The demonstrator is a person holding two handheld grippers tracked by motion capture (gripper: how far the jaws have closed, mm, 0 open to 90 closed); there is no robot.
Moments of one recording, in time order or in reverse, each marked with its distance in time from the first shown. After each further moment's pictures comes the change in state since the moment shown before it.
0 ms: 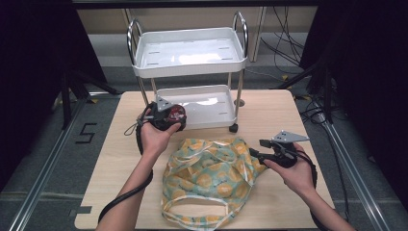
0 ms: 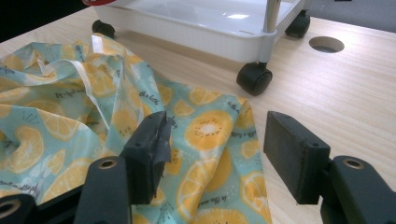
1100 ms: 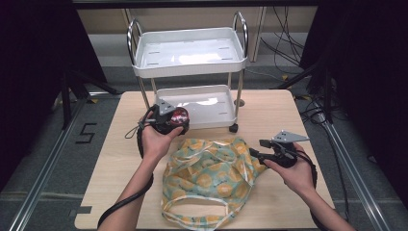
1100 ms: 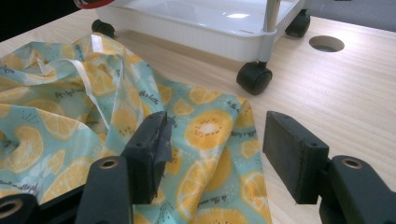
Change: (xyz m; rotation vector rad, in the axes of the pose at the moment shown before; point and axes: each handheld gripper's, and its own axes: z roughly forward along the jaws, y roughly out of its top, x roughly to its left) left arm -0.008 0.000 -0.007 -0.015 -0.040 0.071; right arm 0.000 0.000 0.000 0.002 -0.003 -0.001
